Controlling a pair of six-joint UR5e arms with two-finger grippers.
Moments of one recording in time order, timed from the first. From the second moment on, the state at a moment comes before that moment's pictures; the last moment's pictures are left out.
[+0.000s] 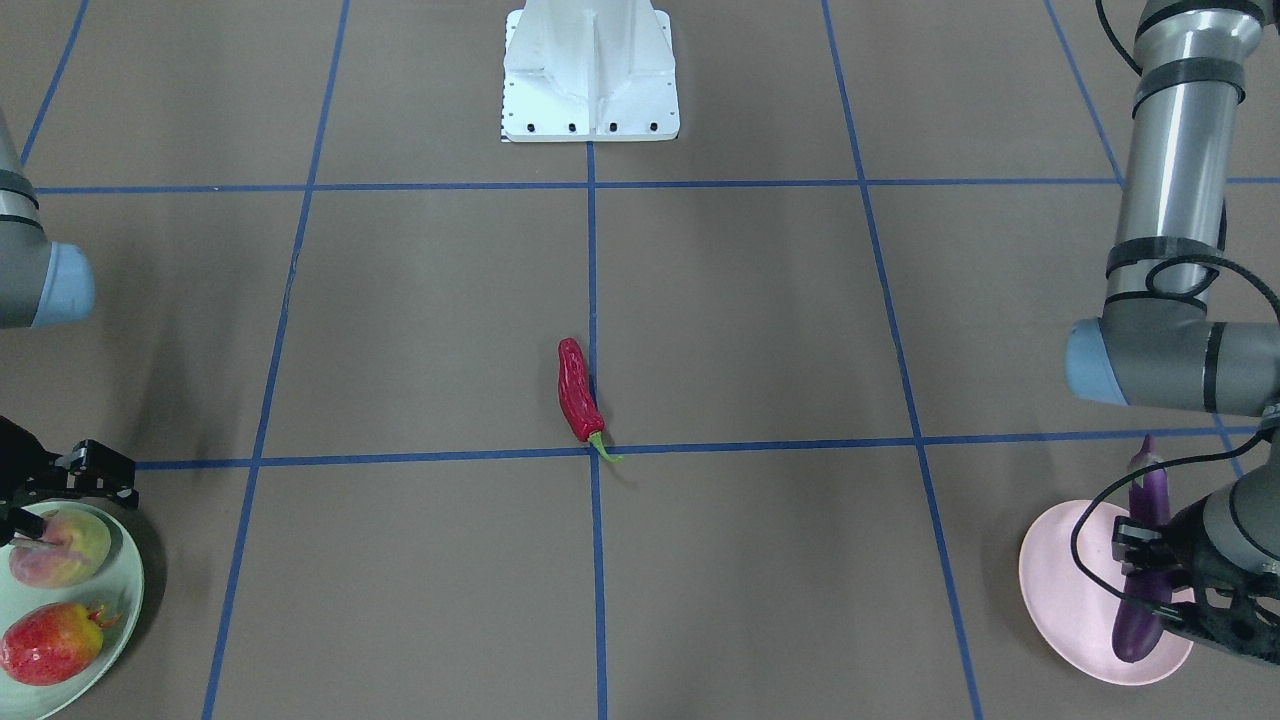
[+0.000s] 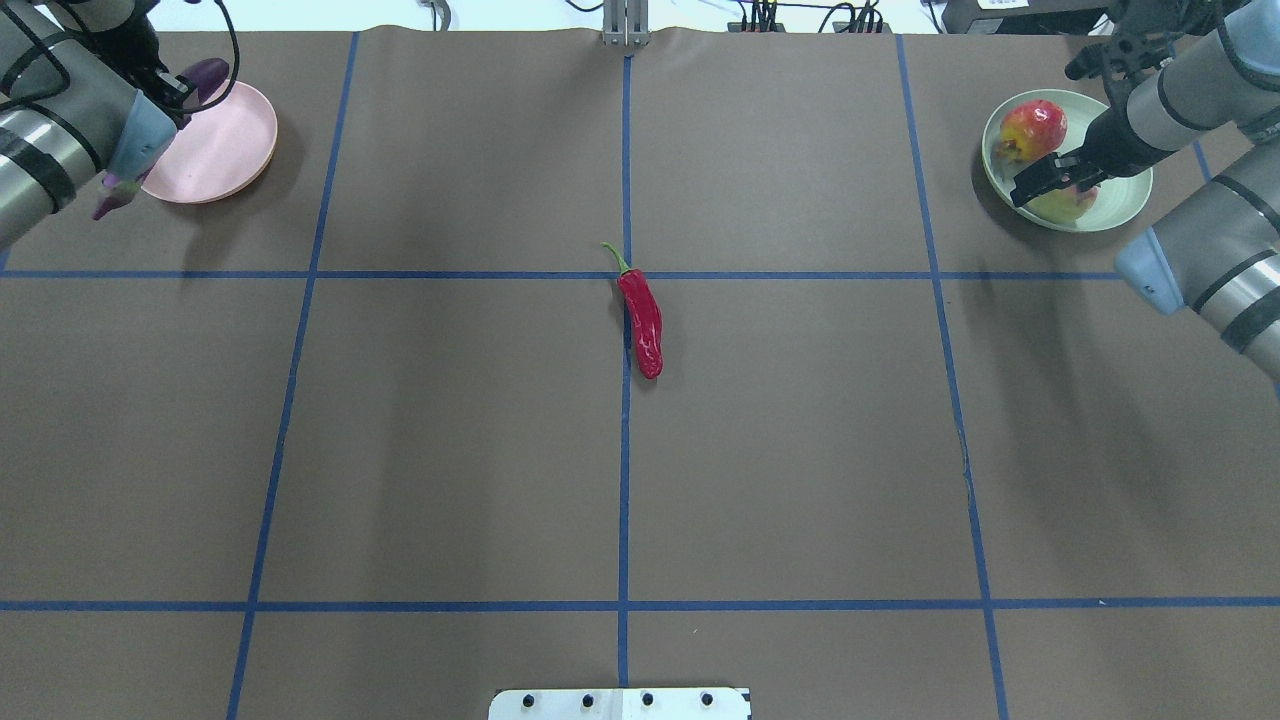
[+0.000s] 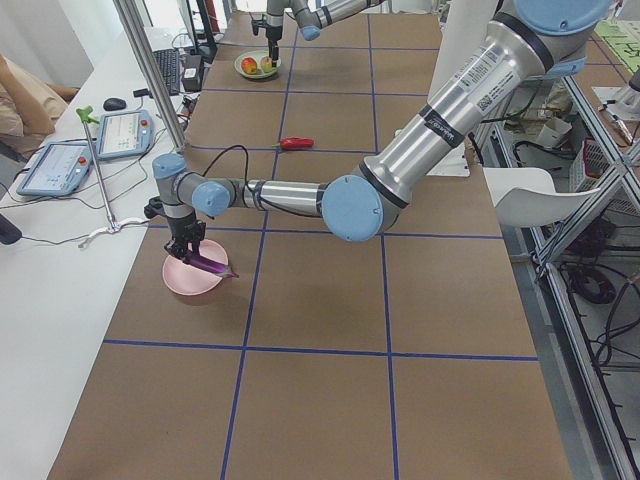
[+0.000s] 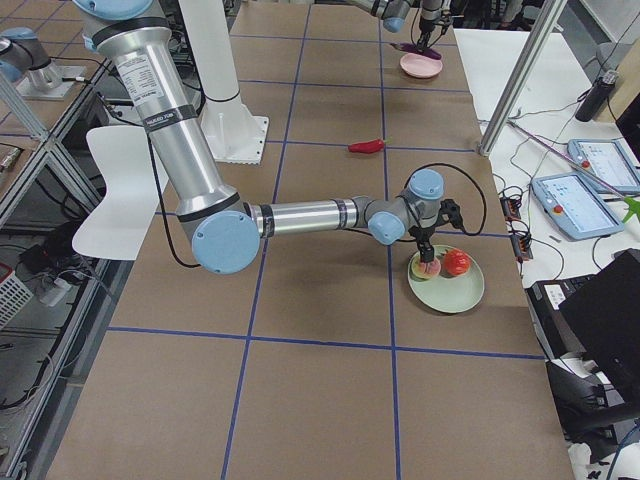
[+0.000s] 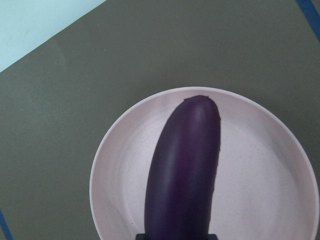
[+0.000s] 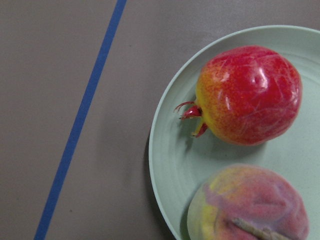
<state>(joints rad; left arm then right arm) -1.17 -2.33 -0.84 -1.89 -2.06 -0.10 1.12 -1.17 1.24 -1.01 2.21 0.47</state>
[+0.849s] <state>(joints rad) -0.96 -2.36 -1.23 -1.71 -2.13 -0.79 1.12 -1.17 1.24 -1.01 2.21 0.47</state>
